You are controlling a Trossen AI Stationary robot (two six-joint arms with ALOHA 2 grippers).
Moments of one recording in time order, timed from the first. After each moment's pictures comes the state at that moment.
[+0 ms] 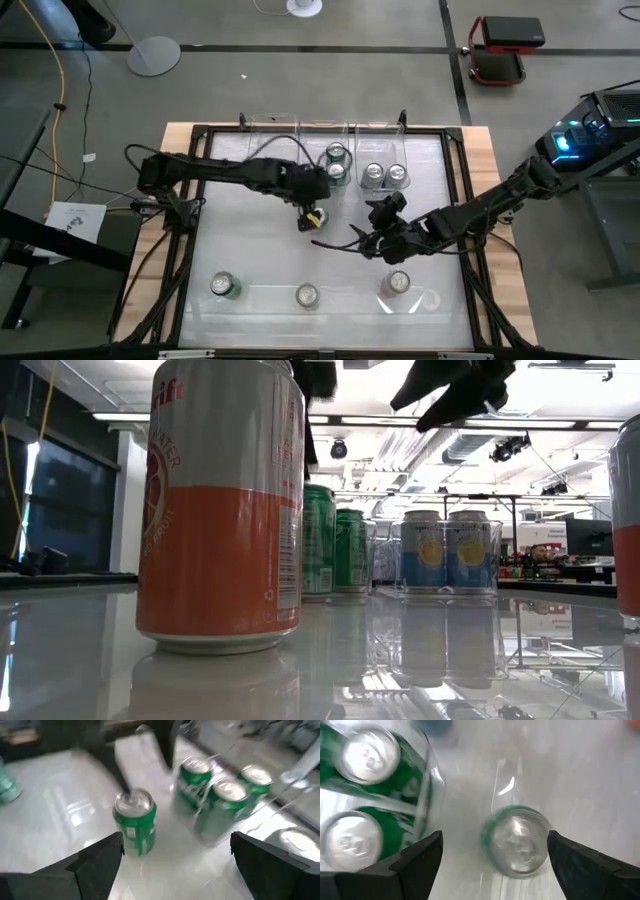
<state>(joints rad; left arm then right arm) 0.03 1.75 1.51 -0.83 -0.12 -0.08 0.43 1.42 1.06 -0.49 0.85 0.65</state>
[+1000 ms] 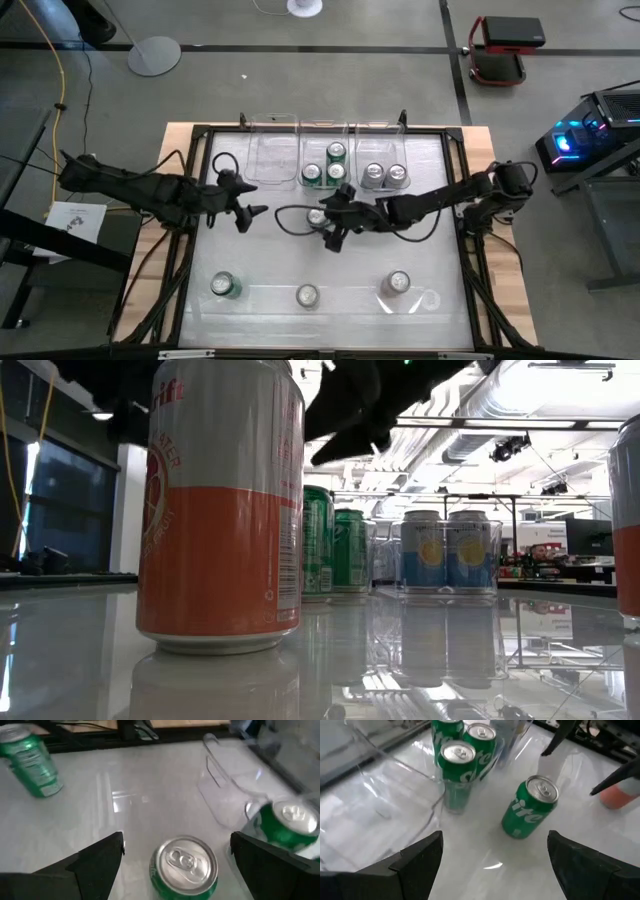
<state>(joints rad) -0.22 0.83 0.71 -0.57 -0.51 -0.58 0.17 1.68 1.13 -0.01 0.39 0.17</state>
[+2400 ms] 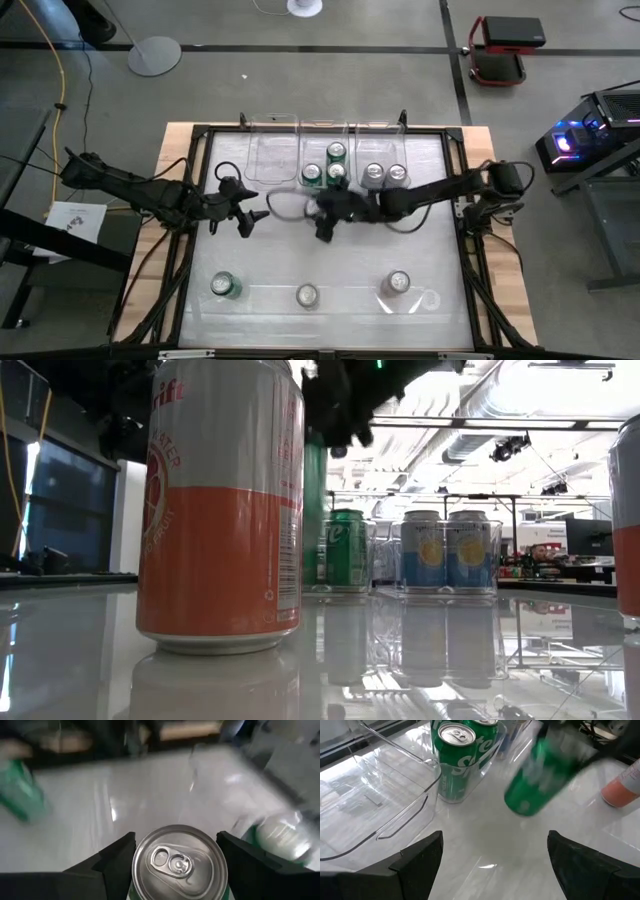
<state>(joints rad) -0.27 0.84 0.62 -0.50 -0.55 -0.66 0.10 1.73 1.23 -0.03 0.36 0.17</state>
